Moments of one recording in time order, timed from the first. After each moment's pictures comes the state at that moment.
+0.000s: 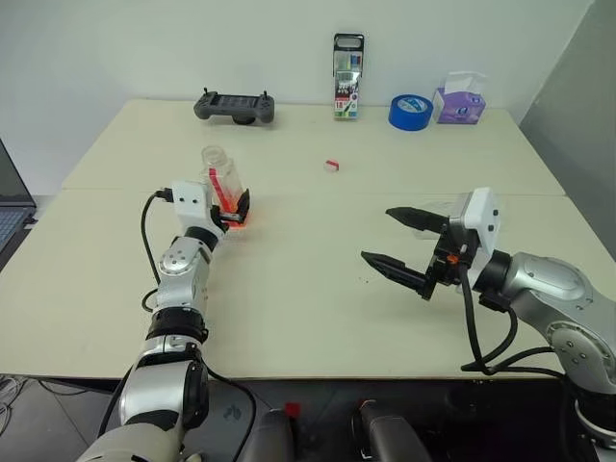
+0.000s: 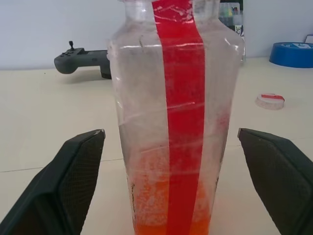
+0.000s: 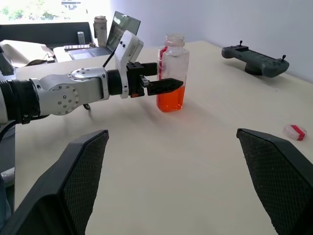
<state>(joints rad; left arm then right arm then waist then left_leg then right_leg) -0.69 0.34 0.23 0.77 -0.18 -0.21 -0.36 -0.33 -0.68 -0.02 -0.63 0.73 0.67 0.57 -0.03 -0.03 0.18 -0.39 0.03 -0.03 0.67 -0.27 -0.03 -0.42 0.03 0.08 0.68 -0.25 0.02</state>
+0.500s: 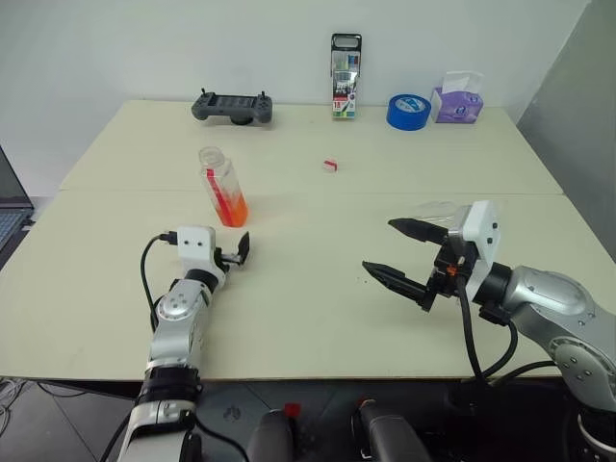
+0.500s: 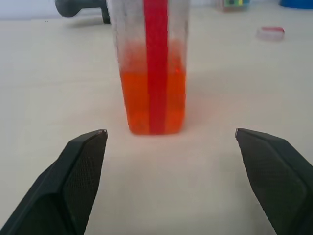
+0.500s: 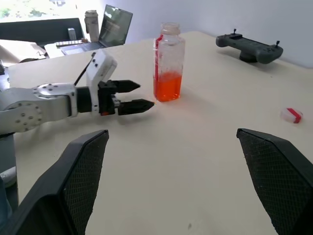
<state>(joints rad) -0.30 0.33 0.16 0.26 -0.15 0.07 -0.30 -0.24 -0.67 -0.05 -0.71 0.73 0.72 0.51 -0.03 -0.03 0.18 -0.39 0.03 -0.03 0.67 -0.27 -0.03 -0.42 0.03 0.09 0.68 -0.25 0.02</state>
